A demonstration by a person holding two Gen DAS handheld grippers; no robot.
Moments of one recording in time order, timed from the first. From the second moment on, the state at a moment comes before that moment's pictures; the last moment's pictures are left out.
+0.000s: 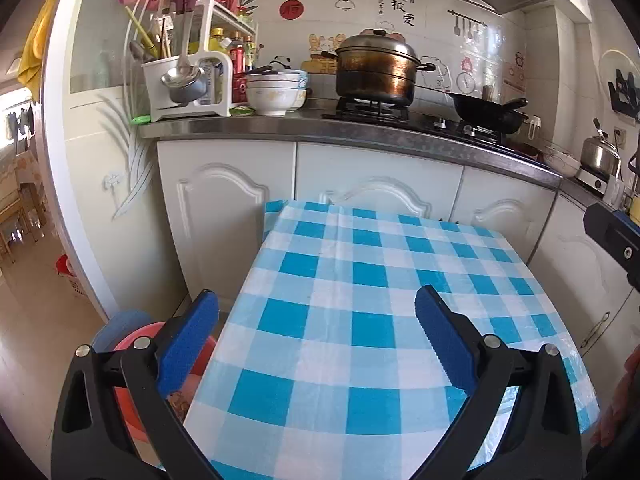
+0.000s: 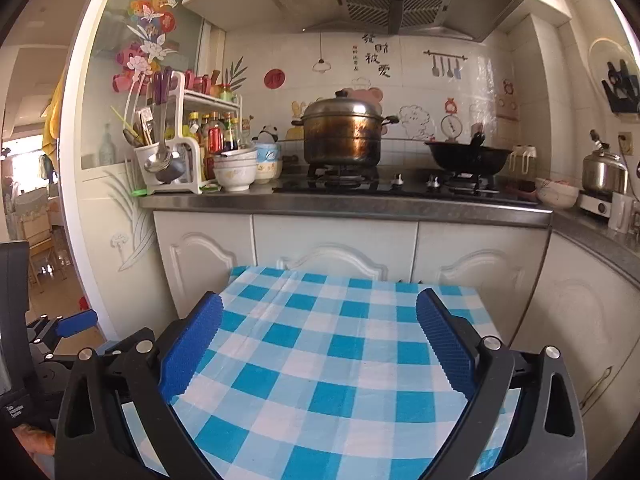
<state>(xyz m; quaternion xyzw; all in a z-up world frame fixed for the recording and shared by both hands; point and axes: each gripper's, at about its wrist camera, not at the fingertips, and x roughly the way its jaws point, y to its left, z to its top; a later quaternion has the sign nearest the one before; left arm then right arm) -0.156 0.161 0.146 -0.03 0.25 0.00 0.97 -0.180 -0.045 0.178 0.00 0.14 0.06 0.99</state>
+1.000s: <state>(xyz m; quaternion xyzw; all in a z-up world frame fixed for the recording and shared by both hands) -0.219 0.097 0.235 0.02 0.13 -0.03 0.99 -0.288 -0.097 0.251 0.00 0.00 -0.07 1.00</state>
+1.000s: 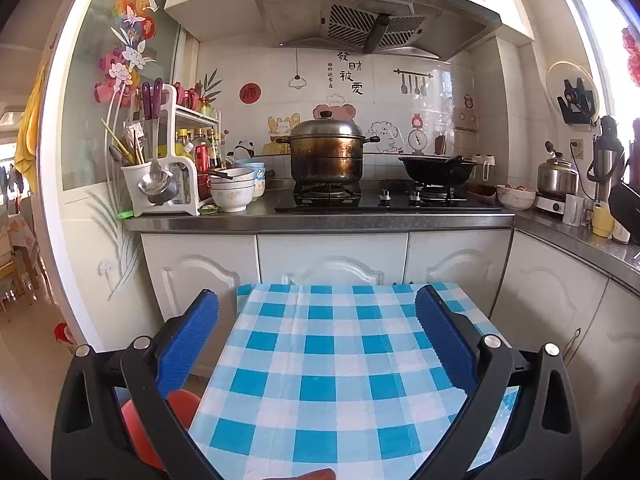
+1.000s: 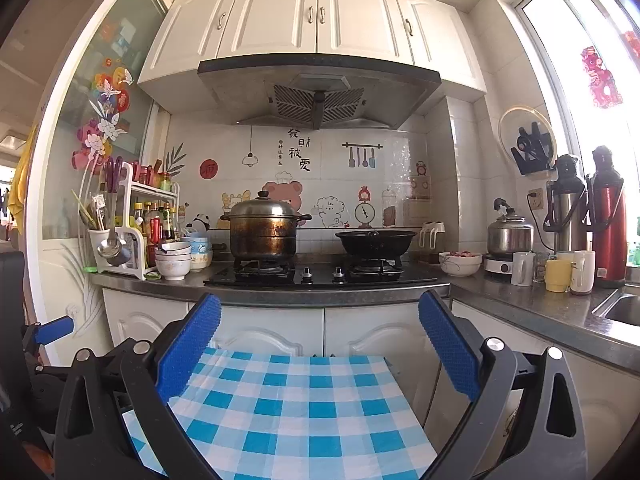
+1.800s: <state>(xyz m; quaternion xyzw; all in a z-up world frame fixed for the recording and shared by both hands) -0.226 0.090 0.245 0.01 0.12 -0.05 0.99 -0.297 -0.124 0.253 0.03 0.00 -0.13 0.99</state>
